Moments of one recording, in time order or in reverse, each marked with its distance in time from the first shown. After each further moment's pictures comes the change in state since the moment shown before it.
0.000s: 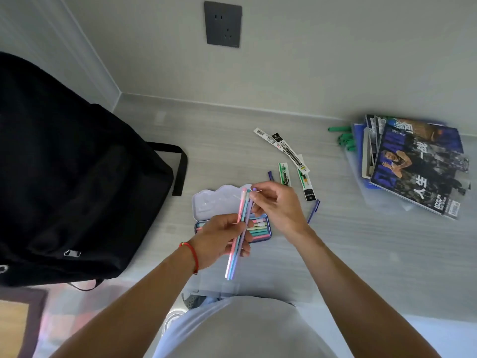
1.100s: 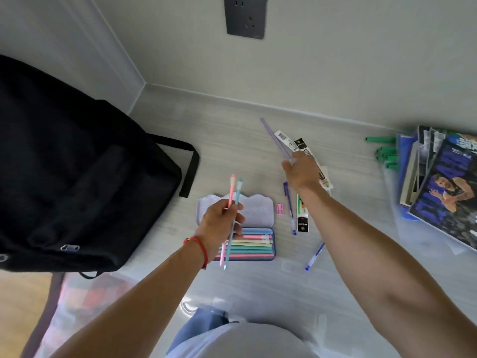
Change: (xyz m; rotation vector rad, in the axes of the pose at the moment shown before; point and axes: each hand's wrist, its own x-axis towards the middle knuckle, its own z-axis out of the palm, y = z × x) left_hand 0.061 0.021 0.006 0.005 0.588 0.018; right_hand 0.183 0.044 -0.045 -0.726 0.127 0.107
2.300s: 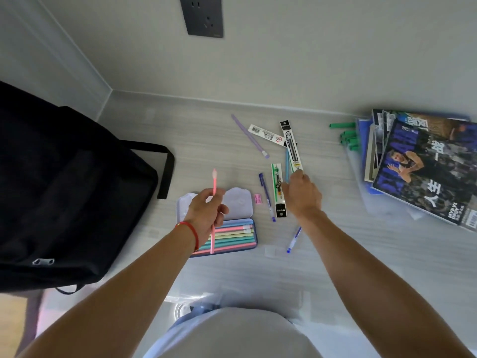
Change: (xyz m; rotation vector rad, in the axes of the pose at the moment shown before) left_hand 0.018 0.001 0.012 -0.113 -0.026 -0.104; right_hand -0.096 0.046 -0.037 -0.316 0.050 0.082
